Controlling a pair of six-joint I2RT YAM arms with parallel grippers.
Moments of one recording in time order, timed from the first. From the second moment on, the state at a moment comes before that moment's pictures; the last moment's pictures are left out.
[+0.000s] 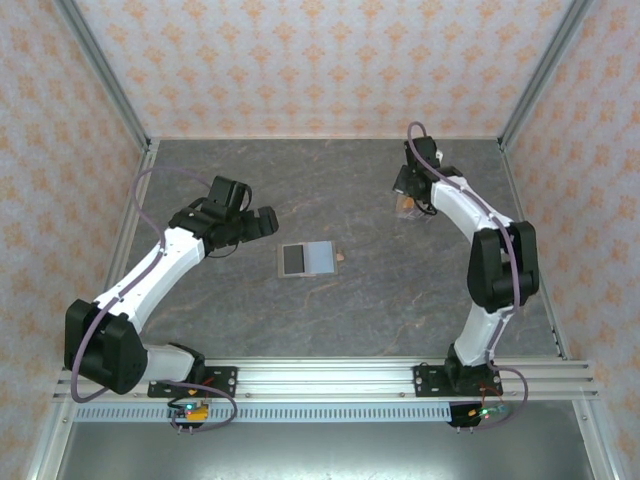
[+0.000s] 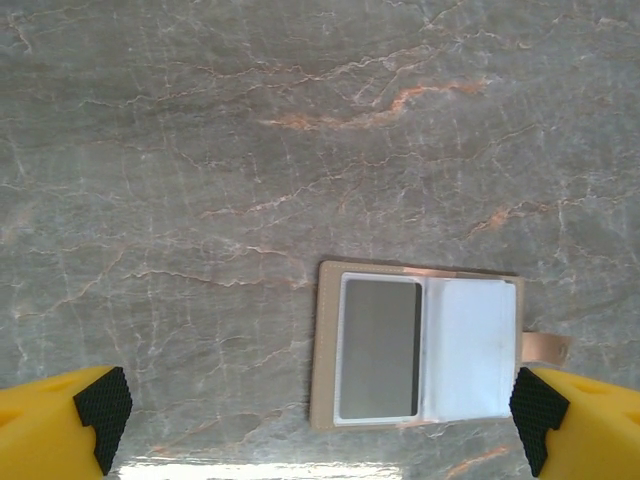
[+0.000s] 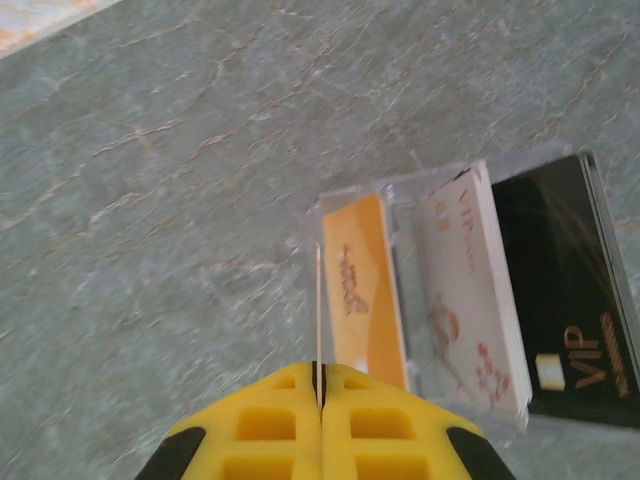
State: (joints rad) left arm -0.31 1.33 1.07 -0.72 -0.02 -0.61; right arm 0.21 1.83 1.43 -0.52 0.19 0.53
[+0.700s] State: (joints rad) left arm -0.31 1.33 1.07 -0.73 -0.02 -0.59; right arm 0.17 1.97 1.48 -0.50 0.16 0.38
